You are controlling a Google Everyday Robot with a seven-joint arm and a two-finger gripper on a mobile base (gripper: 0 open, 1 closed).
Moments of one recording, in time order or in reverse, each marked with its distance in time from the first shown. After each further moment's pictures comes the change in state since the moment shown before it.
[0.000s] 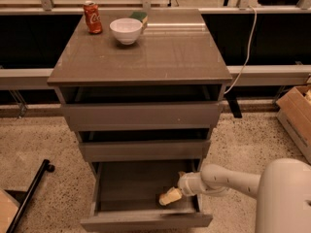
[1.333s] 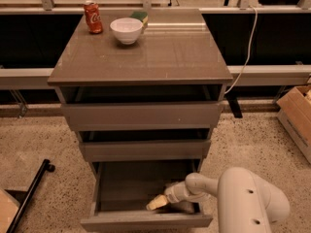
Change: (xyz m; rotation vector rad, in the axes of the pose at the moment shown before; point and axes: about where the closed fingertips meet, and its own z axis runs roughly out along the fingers) arm 0.052 -0.003 0.134 -0.118 0.011 0.161
